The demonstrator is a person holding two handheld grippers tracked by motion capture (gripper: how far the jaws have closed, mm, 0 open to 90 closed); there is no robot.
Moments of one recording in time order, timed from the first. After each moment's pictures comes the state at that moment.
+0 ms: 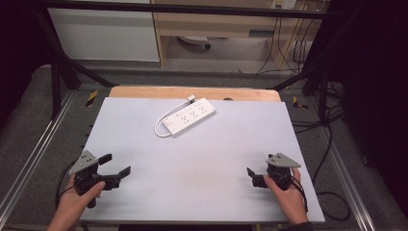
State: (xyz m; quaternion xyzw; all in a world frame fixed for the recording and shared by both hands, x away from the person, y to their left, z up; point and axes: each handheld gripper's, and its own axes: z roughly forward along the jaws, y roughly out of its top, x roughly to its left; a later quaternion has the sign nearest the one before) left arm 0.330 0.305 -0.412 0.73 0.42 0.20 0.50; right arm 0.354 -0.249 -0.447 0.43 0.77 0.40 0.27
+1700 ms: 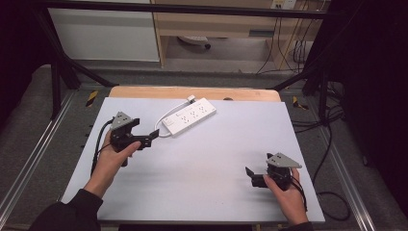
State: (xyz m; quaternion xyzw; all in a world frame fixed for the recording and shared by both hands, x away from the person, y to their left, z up) left arm 0.432 0.227 -0.372 0.73 0.41 0.23 0.50; right arm 0.352 -0.246 -0.443 0.42 0.76 0.42 0.27
